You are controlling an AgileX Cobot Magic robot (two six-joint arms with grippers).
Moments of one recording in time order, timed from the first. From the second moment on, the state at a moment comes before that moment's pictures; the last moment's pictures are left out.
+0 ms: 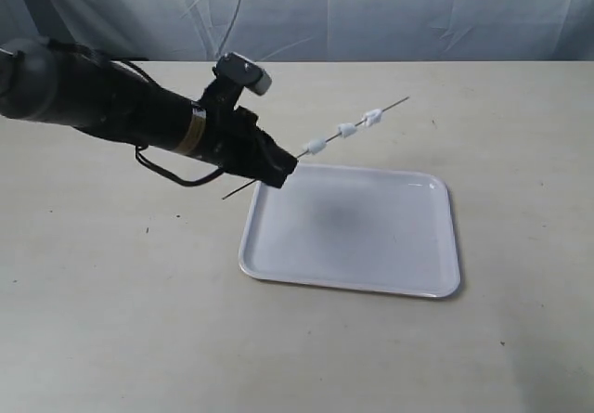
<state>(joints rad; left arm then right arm) -0.40 1.98 -1.15 1.74 -0.61 -1.57 -0.06 0.00 0.00 0.51 0.19 0.16</state>
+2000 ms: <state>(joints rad) -0.72 1.20 -0.60 1.62 -0.28 -1.68 0.06 1.32 -0.48 1.74 0.96 -1.41</state>
